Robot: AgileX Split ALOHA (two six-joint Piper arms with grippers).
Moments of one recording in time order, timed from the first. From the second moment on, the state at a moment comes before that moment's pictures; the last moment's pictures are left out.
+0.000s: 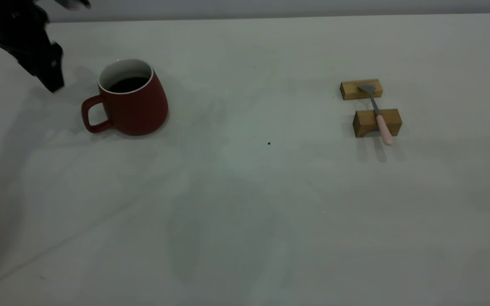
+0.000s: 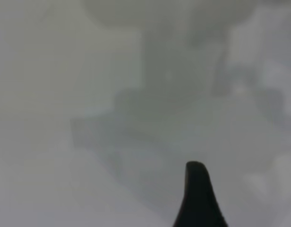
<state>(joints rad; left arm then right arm) 0.01 2.41 -1.68 0.03 0.66 0.81 0.01 0.02 -0.47 0.03 1.14 -0.04</state>
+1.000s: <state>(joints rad) -0.12 2.47 -1.68 -0.42 0.66 1.74 0.01 0.02 -0.47 0.03 1.14 -0.04</state>
